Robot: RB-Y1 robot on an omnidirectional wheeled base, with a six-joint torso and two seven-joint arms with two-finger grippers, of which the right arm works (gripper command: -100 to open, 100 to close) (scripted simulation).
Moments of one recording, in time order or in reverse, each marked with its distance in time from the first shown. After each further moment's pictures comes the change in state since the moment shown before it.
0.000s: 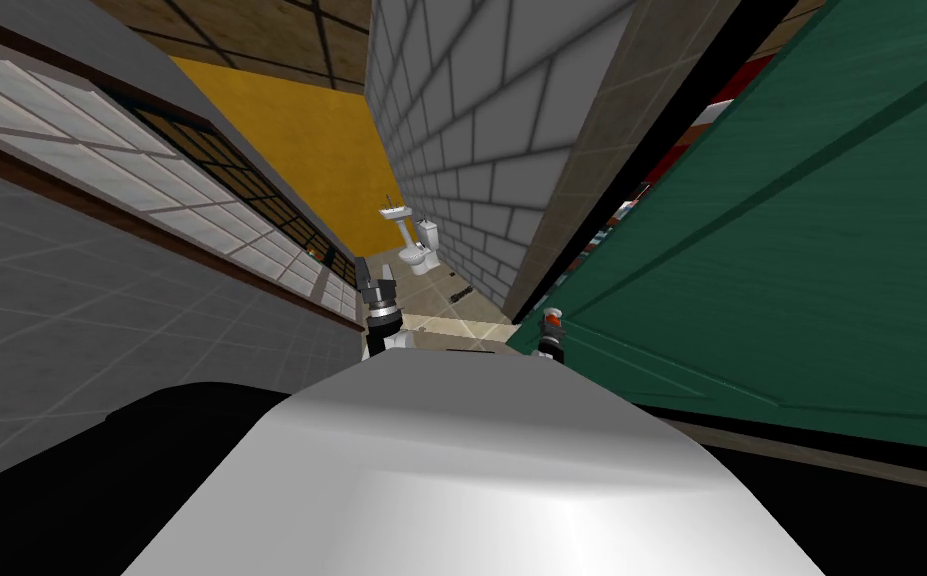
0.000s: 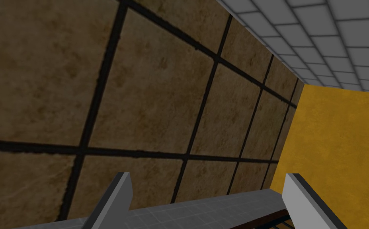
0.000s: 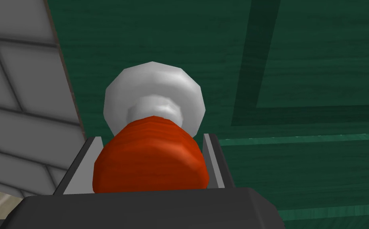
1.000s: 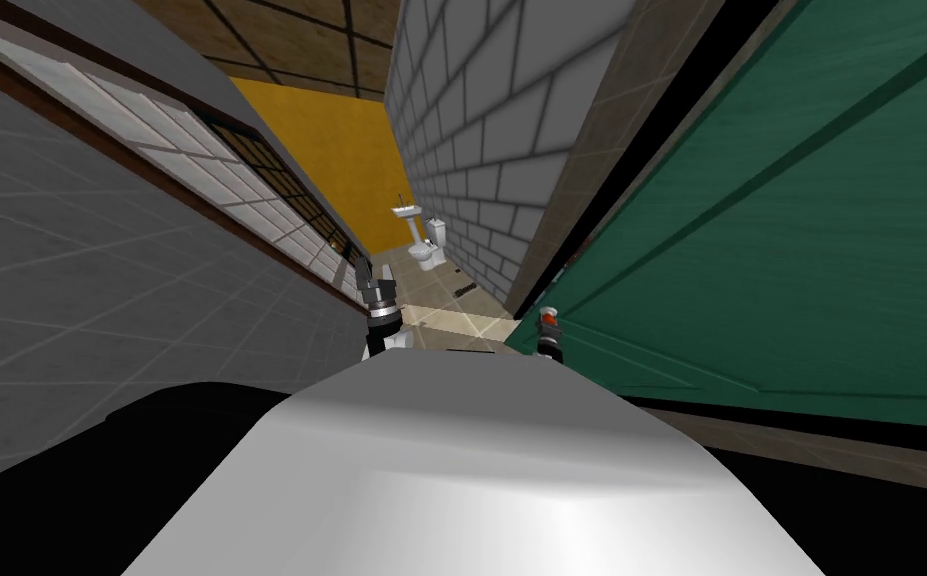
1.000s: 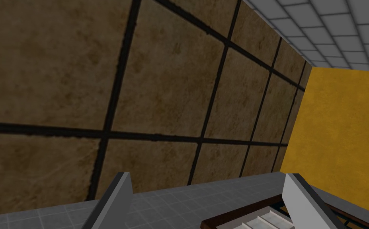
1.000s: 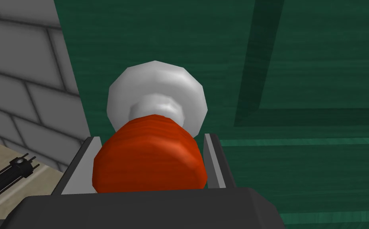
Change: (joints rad) arm 0.020 -0.022 0.064 -0.018 0.035 -0.006 -0.046
